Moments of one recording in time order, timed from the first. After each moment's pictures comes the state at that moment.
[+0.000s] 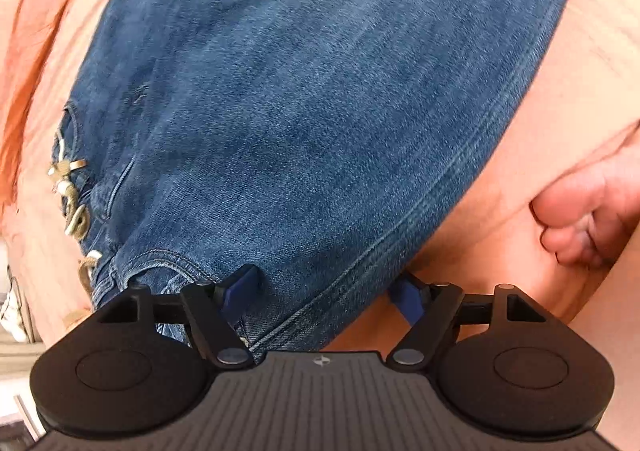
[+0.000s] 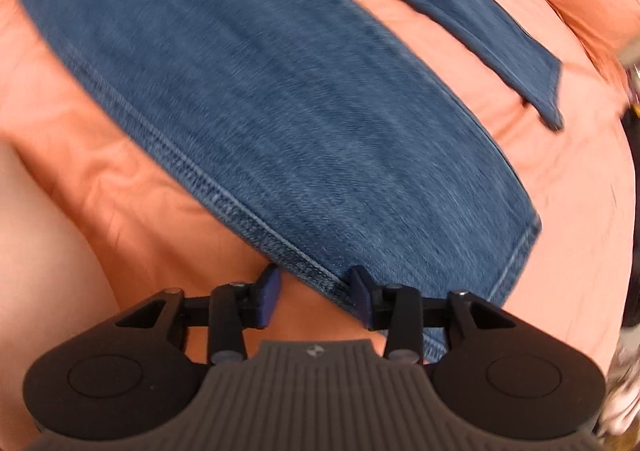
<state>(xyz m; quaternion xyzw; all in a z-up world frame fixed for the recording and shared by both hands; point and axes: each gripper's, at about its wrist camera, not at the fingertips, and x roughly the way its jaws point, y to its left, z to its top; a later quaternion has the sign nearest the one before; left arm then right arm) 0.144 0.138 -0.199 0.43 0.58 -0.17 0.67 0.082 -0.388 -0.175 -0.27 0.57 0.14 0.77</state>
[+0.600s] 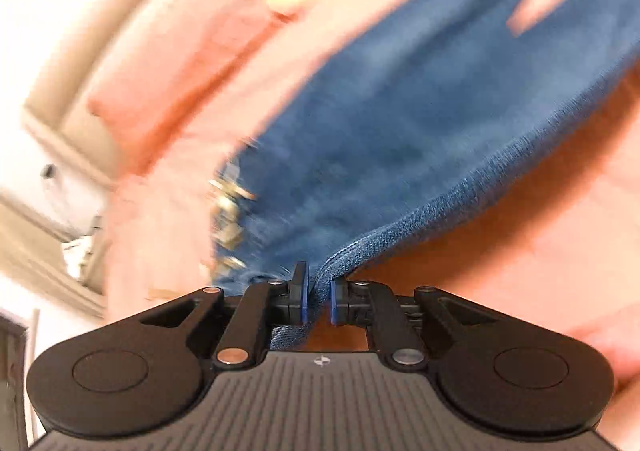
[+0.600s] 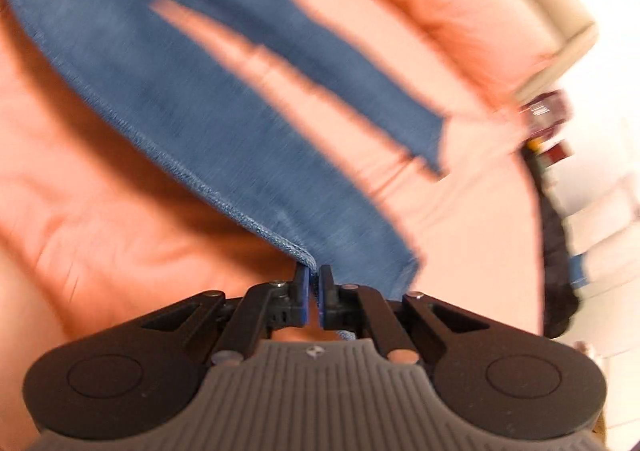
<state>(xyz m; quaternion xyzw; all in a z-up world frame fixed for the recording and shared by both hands) 0.124 0.127 -0.098 0.34 0.40 0.01 0.85 0.053 -0.388 -0.118 -0.30 0.43 0.01 0.85</state>
